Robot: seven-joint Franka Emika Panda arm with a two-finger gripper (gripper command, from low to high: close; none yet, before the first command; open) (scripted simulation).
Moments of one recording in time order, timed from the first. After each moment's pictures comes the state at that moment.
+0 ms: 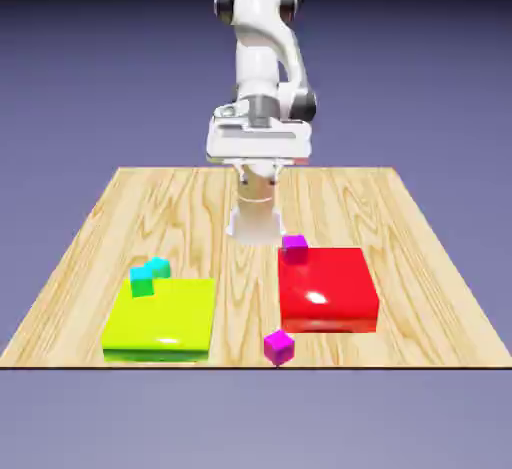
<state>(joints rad) 0.01 -0.53 -0.01 -2.77 0.02 2.99 0.76</state>
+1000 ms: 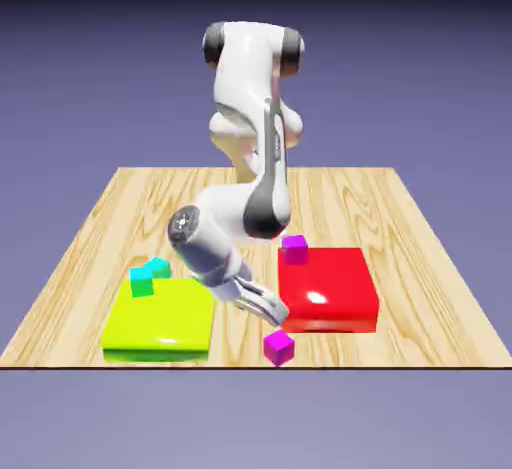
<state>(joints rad) 0.04 0.56 -0.18 -1.88 0.59 1.89 1.14</state>
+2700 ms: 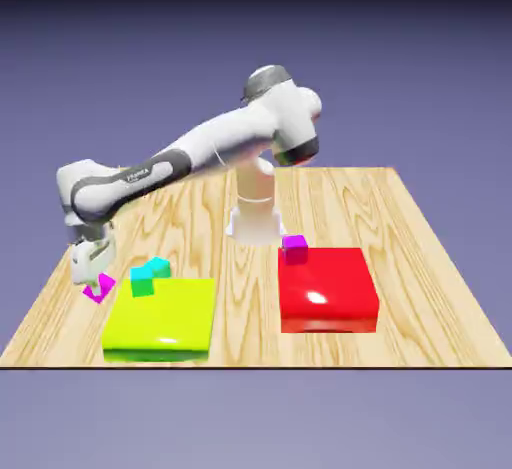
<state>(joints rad) 0.44 1.18 -1.38 -2.27 1.63 1.70 0.63</state>
